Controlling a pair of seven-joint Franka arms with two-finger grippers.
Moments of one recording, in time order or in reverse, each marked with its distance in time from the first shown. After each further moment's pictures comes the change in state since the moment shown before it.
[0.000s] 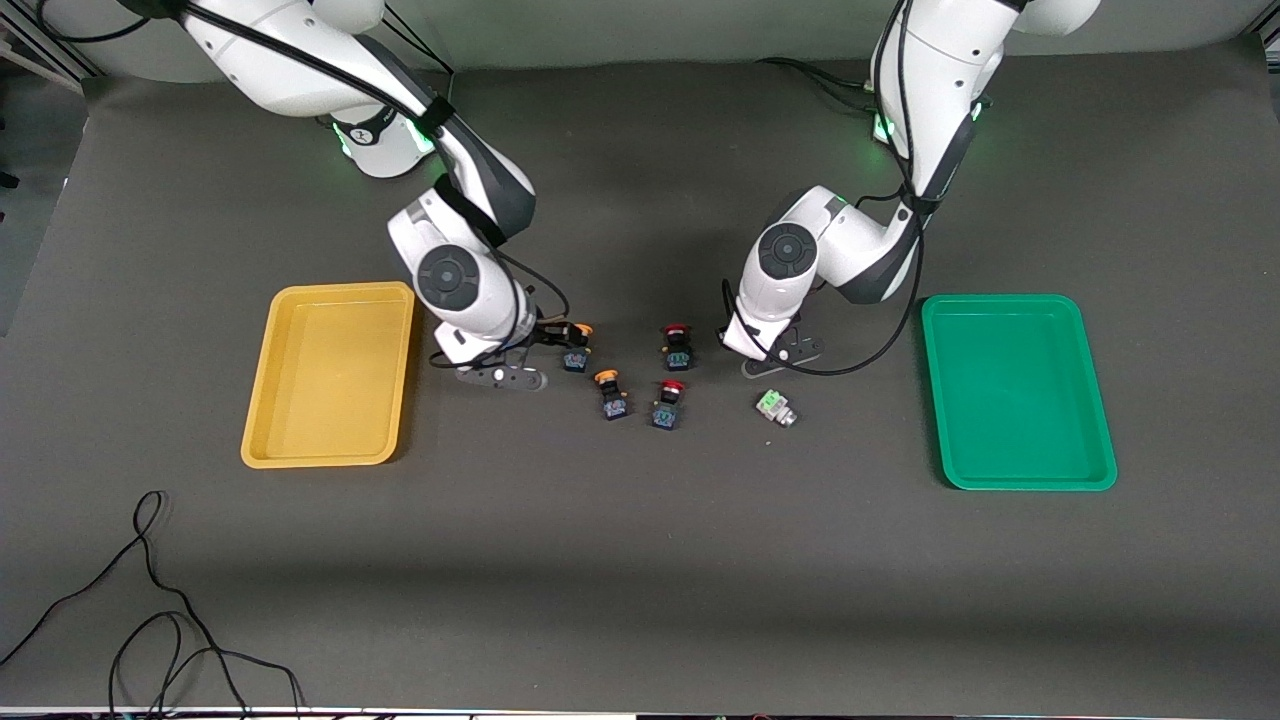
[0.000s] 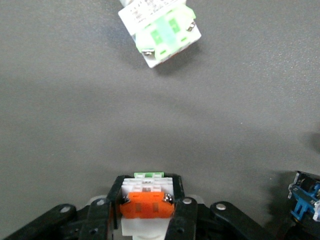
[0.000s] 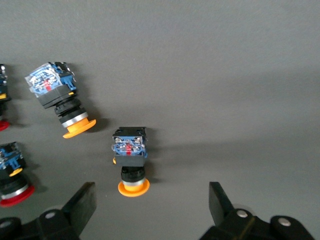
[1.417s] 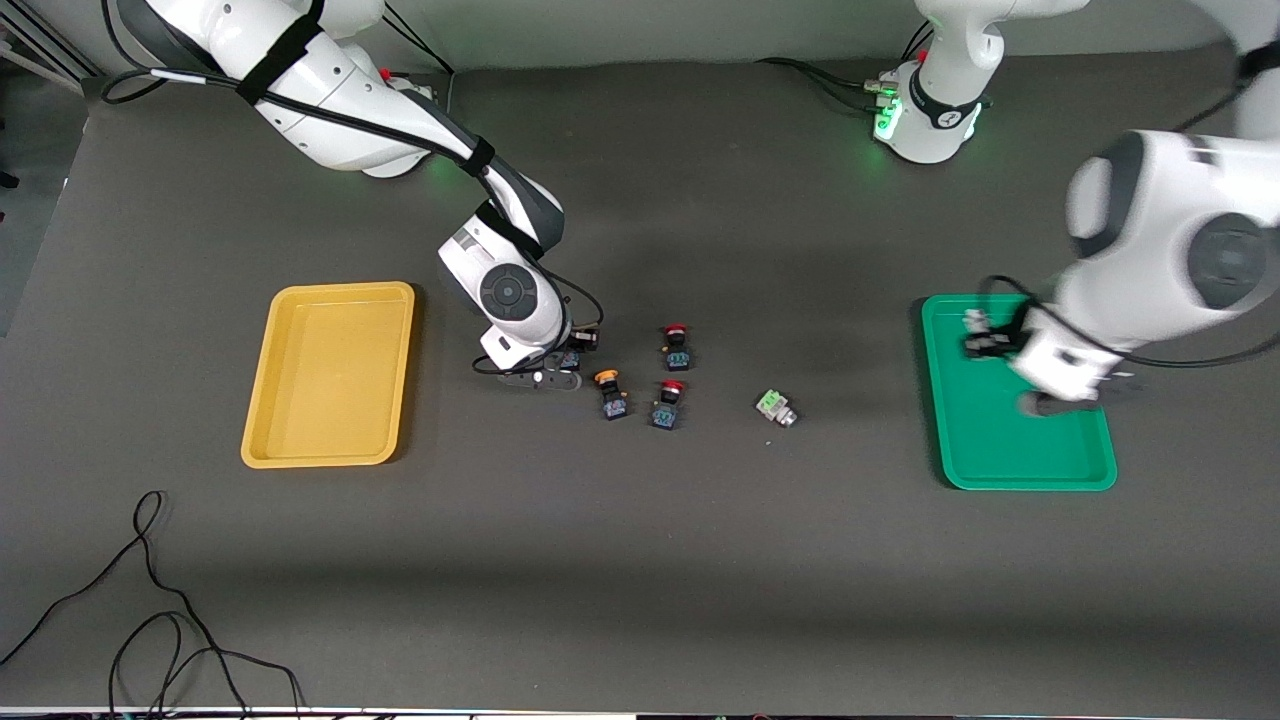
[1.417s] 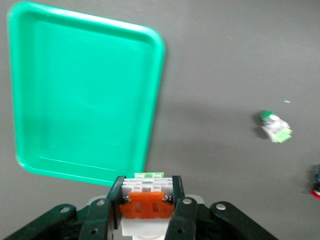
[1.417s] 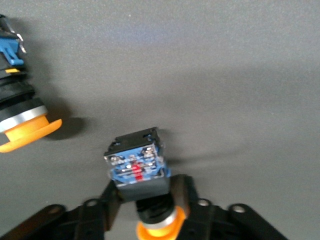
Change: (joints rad) left arm 0.566 -0.324 0.023 0.277 -0.076 -0.708 0.756; right arm 0.040 0.156 0.000 0.001 -0.143 0.108 0.084
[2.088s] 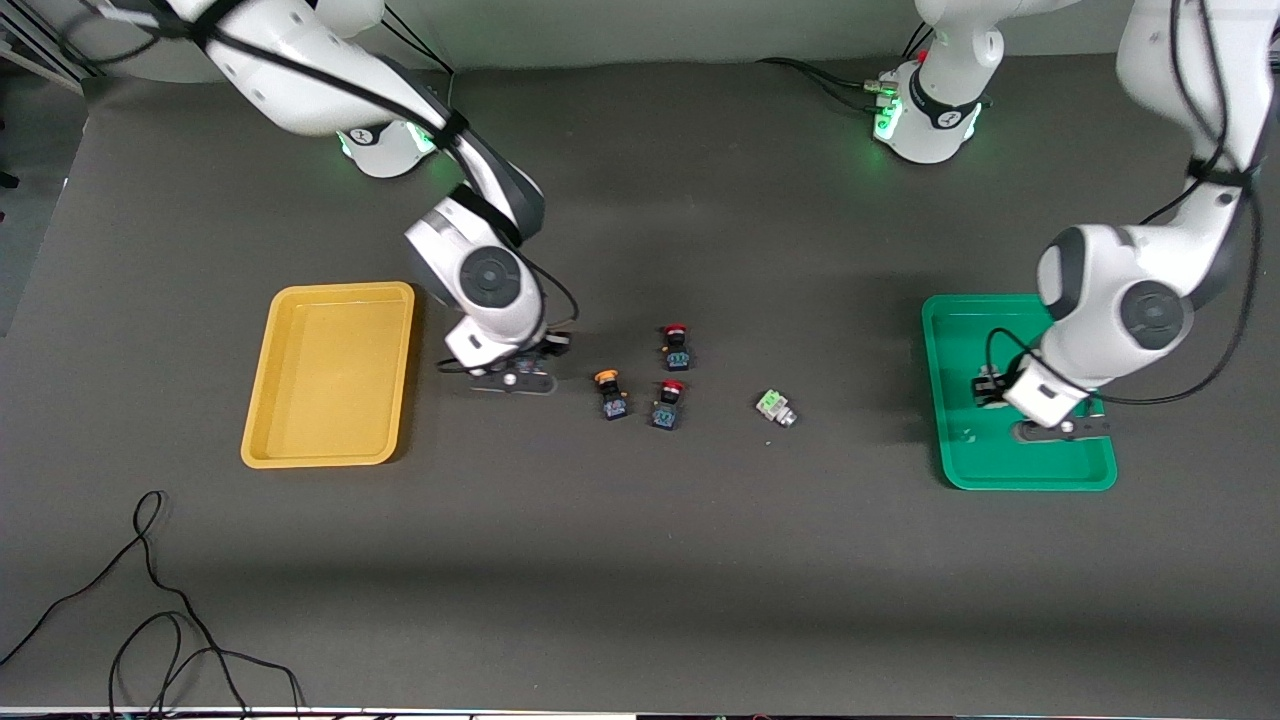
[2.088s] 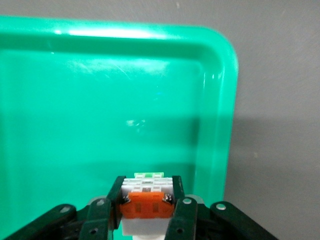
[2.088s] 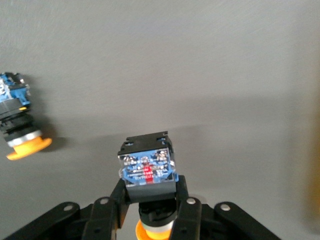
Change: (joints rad) left arm 0.089 0.223 -0.008 -0.318 0.138 0.671 0.129; right arm -0.057 -0.190 -0.004 0.033 -0.067 -0.253 -0.082
